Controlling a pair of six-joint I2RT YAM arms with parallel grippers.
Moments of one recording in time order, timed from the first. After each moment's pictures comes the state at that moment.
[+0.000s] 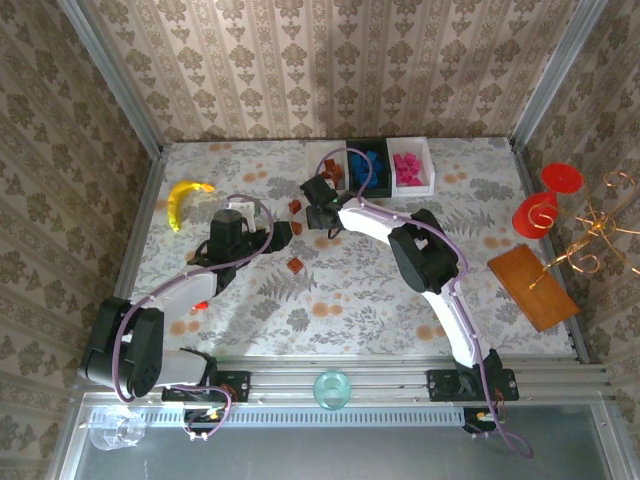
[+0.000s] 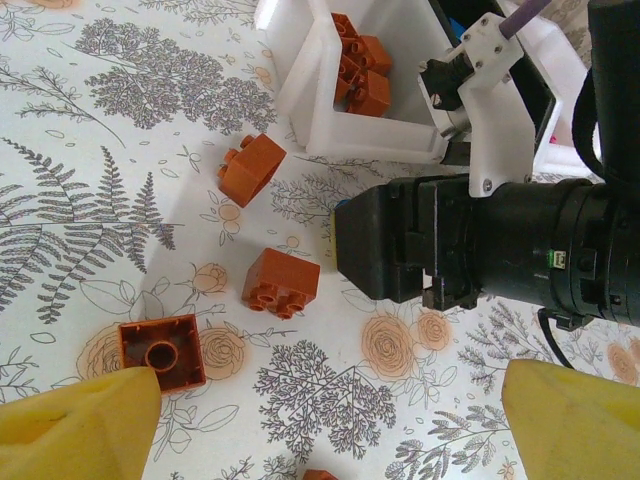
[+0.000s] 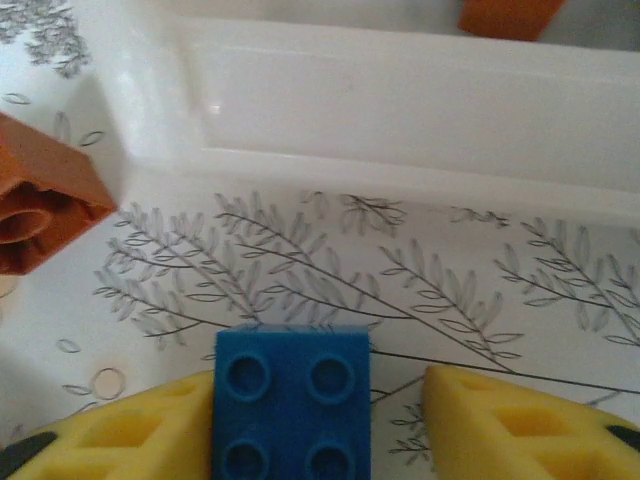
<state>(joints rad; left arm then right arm) -0.37 1.32 0.60 0.22 0.24 -0.44 0.63 2.35 1.82 -0.47 0.25 0.45</state>
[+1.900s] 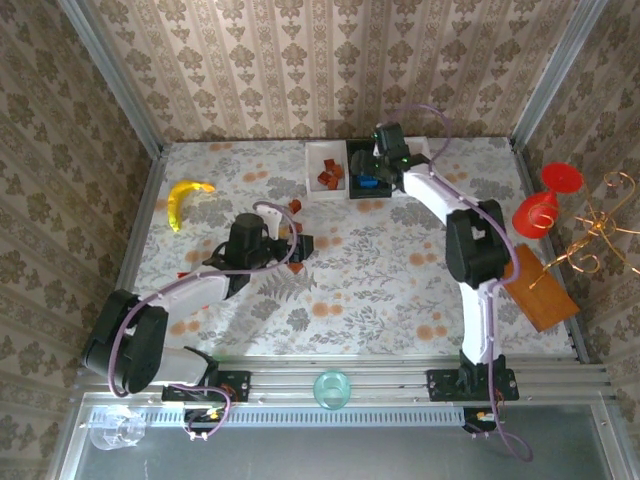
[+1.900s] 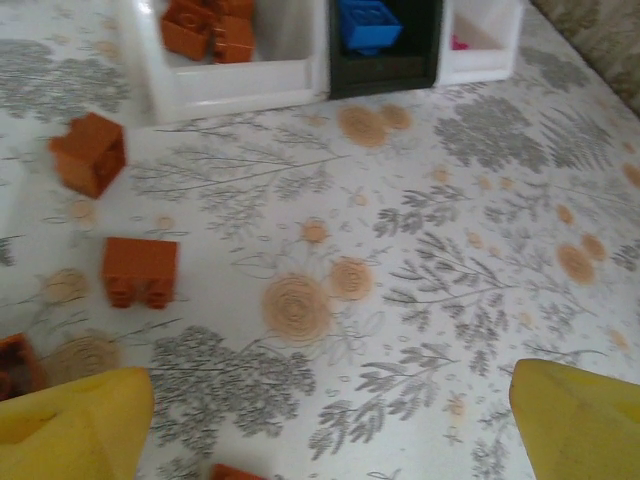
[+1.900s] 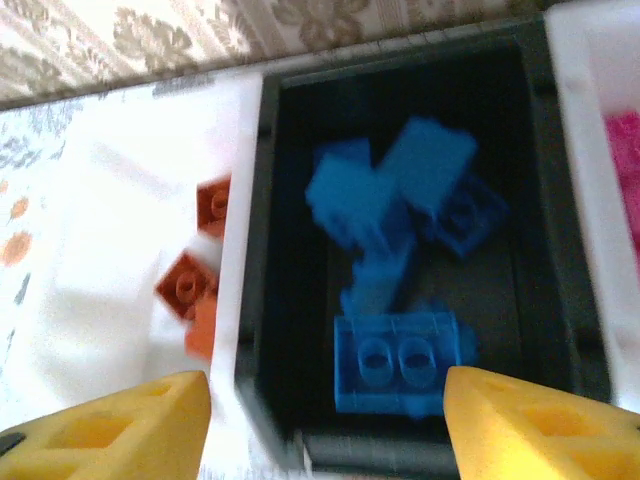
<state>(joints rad) -0.52 1.34 0.62 0.22 0.22 -0.30 0.30 2.07 1.68 -0.32 0.00 0.40</state>
